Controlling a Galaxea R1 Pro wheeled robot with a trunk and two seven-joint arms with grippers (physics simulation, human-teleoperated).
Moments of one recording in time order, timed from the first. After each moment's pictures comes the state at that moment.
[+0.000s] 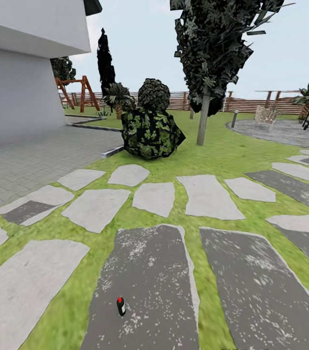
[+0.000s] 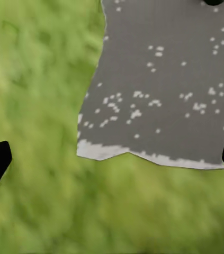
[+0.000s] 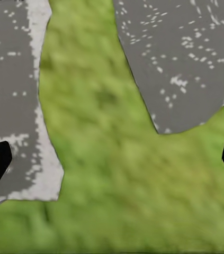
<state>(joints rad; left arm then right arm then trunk) -0.18 0.09 0.04 -0.27 0.06 -0.25 -0.01 -0.06 -0.02 -0.24 -0.46 0.02 -0.31 0.00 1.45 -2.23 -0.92</state>
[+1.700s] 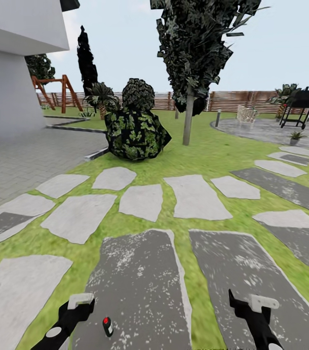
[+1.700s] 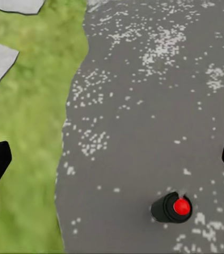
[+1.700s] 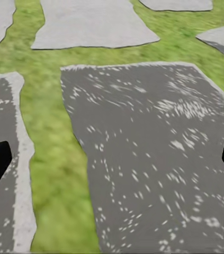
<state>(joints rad) -0.46 0.09 0.02 -0.29 0.04 -0.24 -0.01 -0.15 -0.03 -0.24 -0.94 0.02 -0.18 0.00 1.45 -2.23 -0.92</state>
